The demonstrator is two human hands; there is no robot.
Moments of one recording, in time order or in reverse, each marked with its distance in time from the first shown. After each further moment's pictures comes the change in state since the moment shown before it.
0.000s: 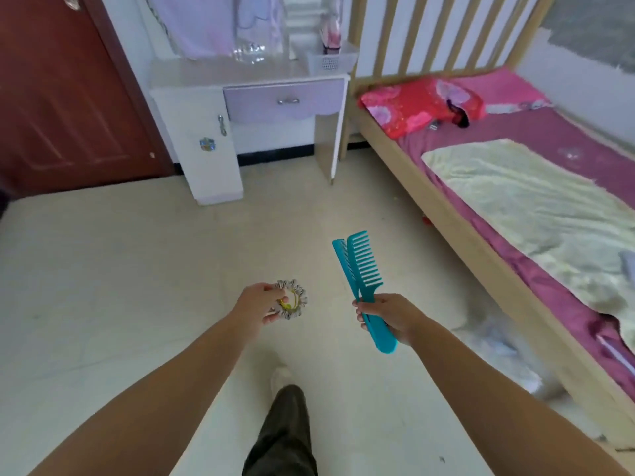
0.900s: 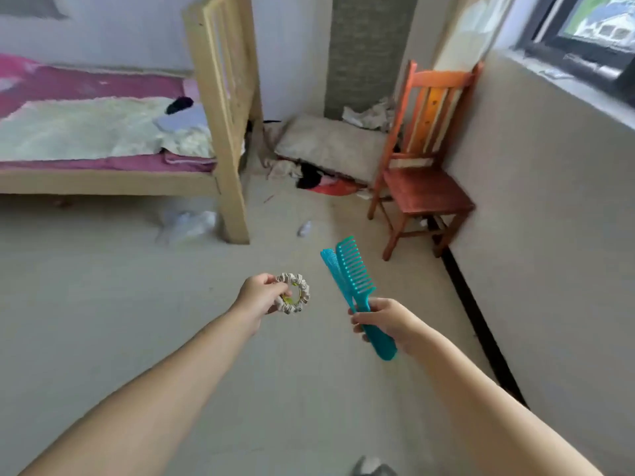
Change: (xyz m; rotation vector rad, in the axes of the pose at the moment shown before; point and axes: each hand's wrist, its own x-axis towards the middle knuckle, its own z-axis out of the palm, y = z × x) left_hand -0.590 -0.425 0.062 0.806 -1.107 0.251; right_hand -0.716 0.574 0.148 0.612 0.967 -0.003
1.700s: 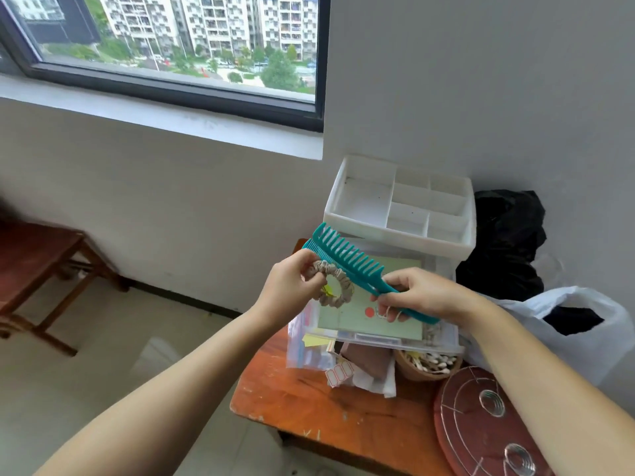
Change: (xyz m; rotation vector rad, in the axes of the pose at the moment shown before) left_hand -0.321 -0.029 0.624 0.614 -1.236 0.977; right_hand -0.476 0.304 -0.371 0.185 0.839 0.100
